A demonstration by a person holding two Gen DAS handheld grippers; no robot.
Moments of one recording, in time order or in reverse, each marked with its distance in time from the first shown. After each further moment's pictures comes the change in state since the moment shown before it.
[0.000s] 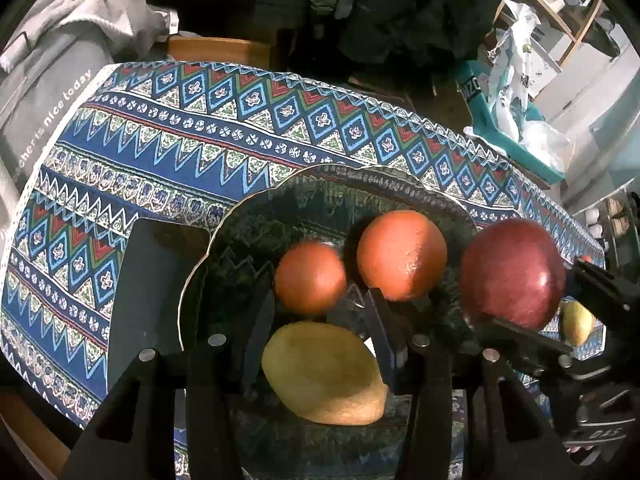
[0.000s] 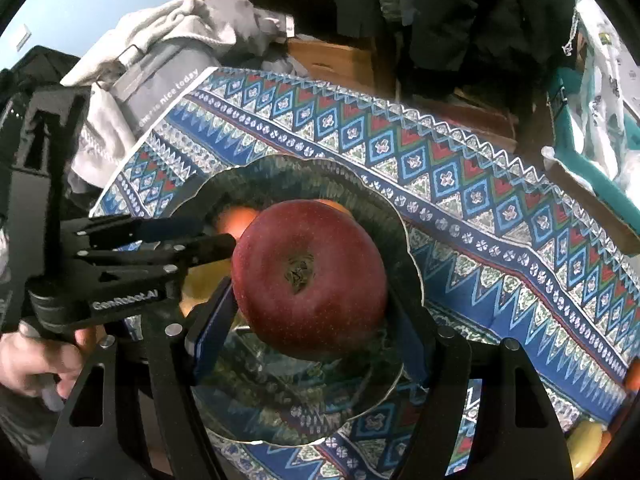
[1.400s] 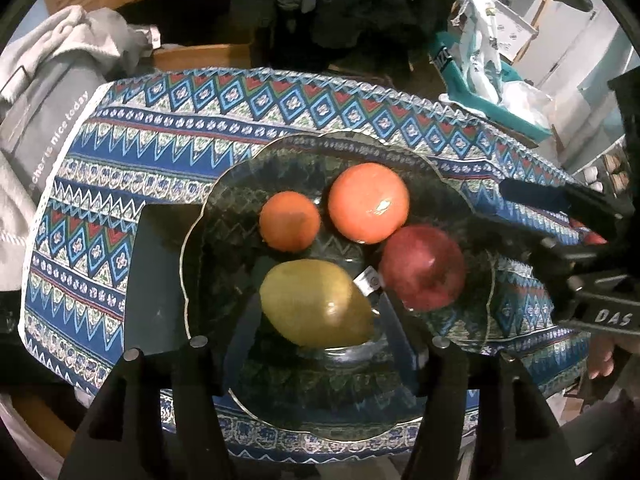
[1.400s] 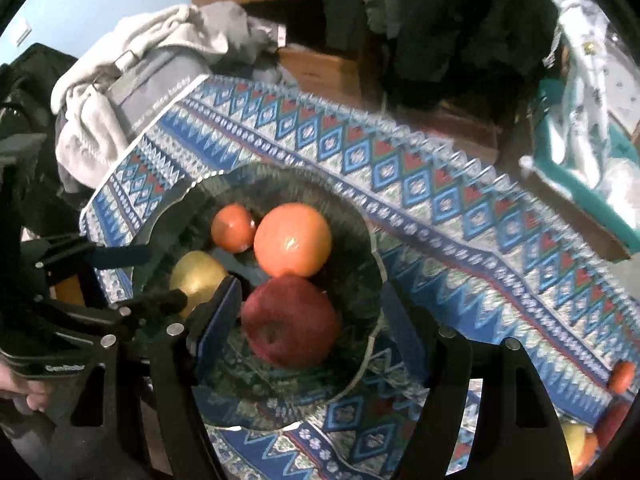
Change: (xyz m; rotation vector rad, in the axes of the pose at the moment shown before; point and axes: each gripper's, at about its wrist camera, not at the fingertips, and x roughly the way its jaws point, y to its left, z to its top) left arm -0.031 -0.028 -0.028 0.121 0.027 0.035; right arm -0.028 -0.009 -0.004 -0.023 -0.047 -0.058
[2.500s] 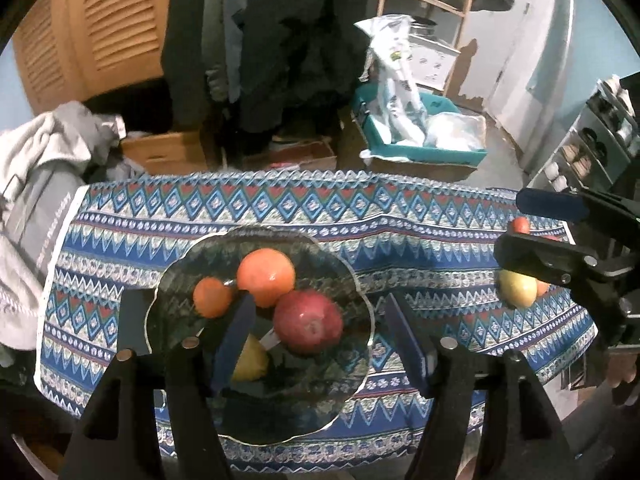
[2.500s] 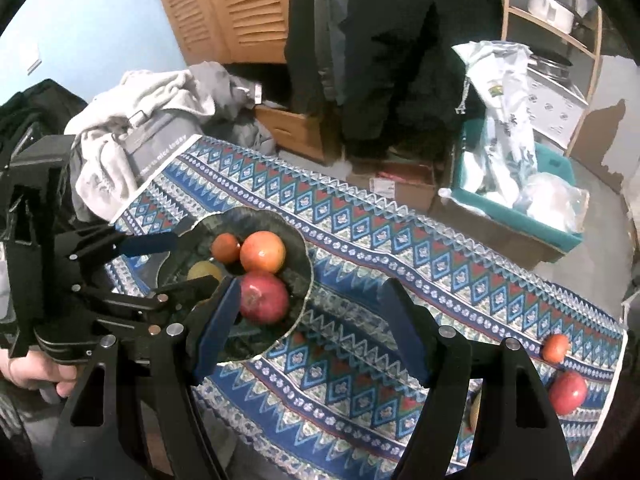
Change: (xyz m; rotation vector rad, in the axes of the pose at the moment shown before) left arm -0.074 -0.094 0.009 0.161 -0.216 -0.050; right arm -0.137 -0.021 -0.032 0.031 -0.159 -0.085
